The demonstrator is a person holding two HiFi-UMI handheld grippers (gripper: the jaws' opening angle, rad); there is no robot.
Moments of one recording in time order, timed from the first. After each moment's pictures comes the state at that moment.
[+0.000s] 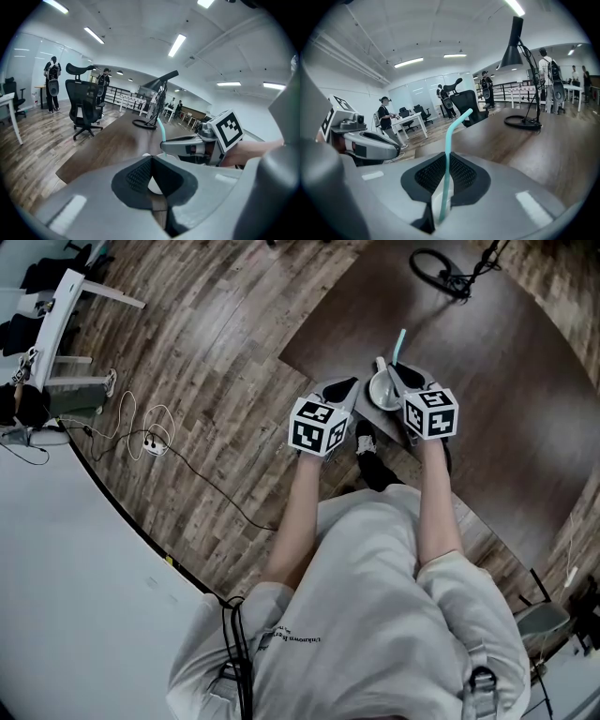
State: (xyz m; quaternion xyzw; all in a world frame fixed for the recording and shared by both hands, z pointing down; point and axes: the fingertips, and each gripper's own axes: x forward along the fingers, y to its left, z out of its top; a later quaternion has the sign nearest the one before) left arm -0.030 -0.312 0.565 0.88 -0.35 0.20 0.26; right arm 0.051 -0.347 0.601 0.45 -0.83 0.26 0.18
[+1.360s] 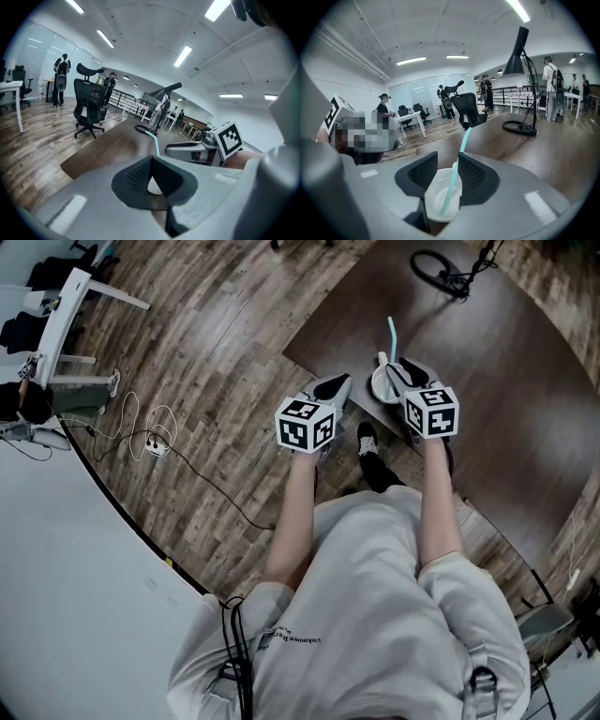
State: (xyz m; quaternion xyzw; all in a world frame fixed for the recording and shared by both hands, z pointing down) left arm -0.056 -0.300 0.548 0.87 -0.37 0.14 0.28; right arm 0.048 -0.331 0.586 0.46 -0.83 0.24 0.19
